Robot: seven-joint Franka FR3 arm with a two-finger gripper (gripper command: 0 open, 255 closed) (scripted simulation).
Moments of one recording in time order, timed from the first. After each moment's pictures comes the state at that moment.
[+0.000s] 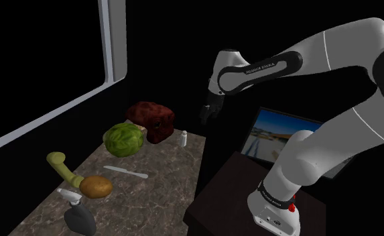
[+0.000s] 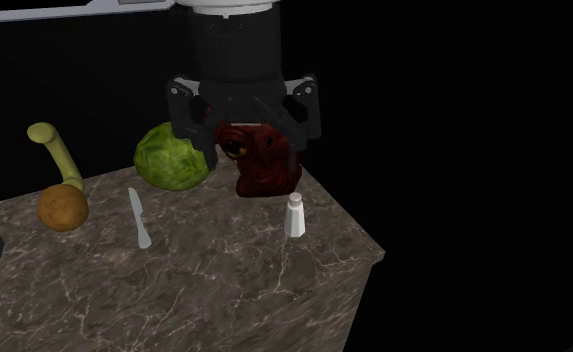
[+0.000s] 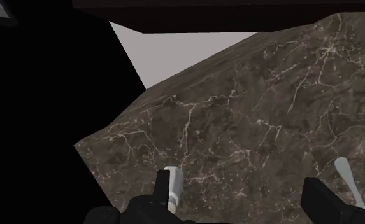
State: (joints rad) arm -0.01 -0.41 -0.12 -2.61 -0.08 2.22 0.00
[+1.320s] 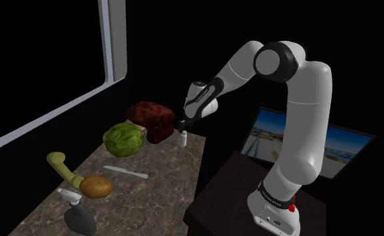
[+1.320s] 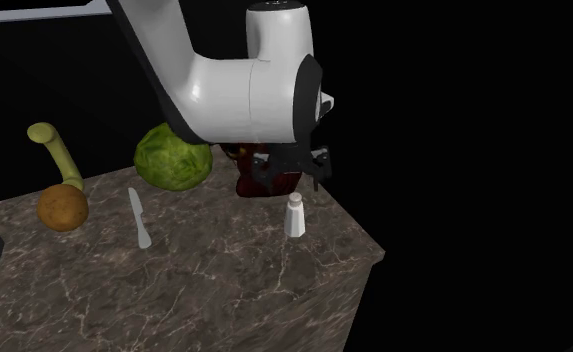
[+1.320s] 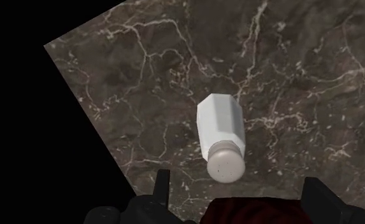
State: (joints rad) arm -0.05 0.40 -0.14 -2.27 -0.02 2.82 -0.13
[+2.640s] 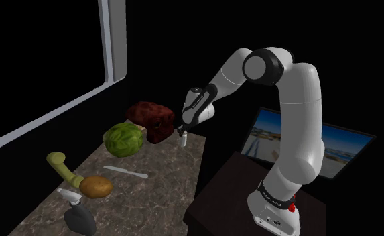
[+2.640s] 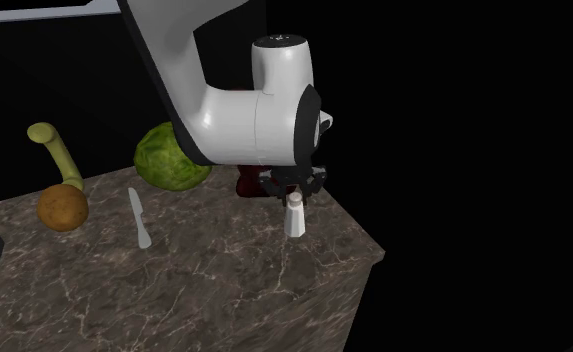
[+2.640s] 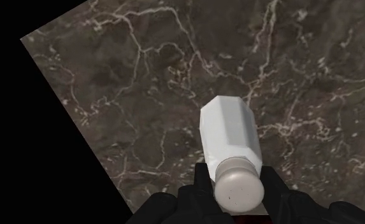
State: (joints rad) arm -0.07 0.51 -0.12 -2.21 0.00 2.89 -0.14
